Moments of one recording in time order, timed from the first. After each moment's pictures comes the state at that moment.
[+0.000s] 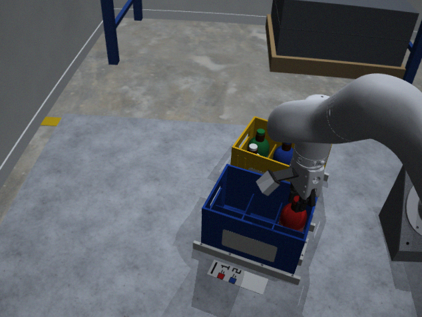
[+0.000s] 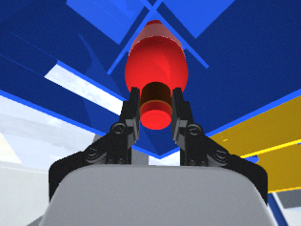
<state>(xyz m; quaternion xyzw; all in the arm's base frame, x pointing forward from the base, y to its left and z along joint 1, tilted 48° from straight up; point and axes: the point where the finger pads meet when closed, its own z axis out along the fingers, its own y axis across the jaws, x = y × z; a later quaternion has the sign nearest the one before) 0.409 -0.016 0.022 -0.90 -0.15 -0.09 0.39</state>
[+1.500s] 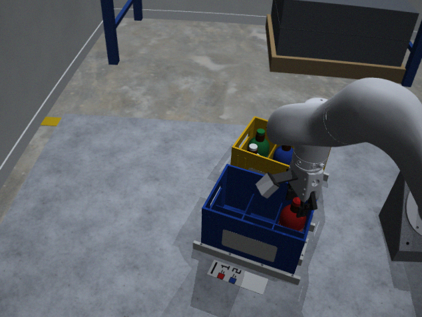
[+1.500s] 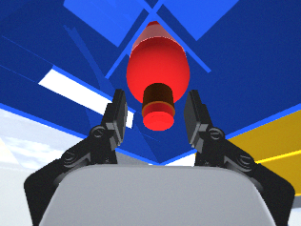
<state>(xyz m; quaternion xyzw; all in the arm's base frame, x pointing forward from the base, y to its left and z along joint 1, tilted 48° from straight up) 0.410 -0.010 0.016 -0.90 -0.15 -0.09 0.39</state>
